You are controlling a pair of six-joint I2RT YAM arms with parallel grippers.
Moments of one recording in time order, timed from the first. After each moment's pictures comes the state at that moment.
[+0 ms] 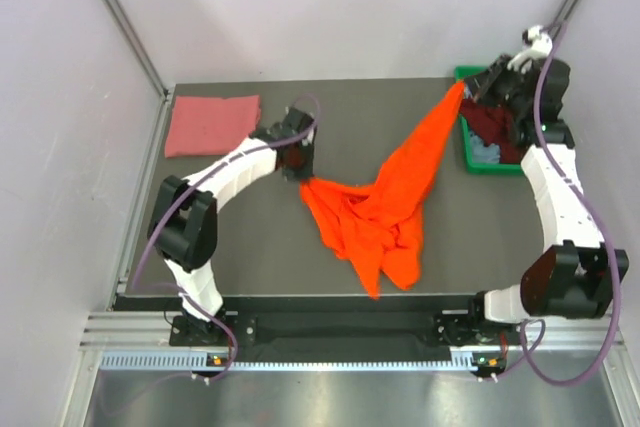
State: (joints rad) left arm -0.52 1.81 1.36 -0.64 -0.01 -0.42; right arm -0.08 1.37 1.28 -0.10 -0.36 0.38
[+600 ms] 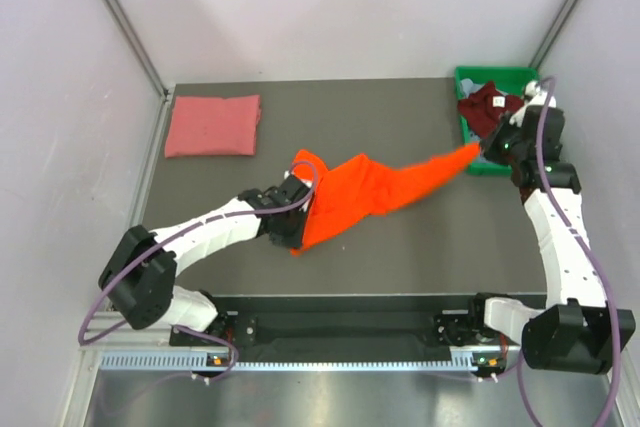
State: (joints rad) left arm -0.73 1.41 0.90 -0.66 -0.07 -0.48; right arm -0.08 1.12 1.12 -0.49 -0.08 0.31
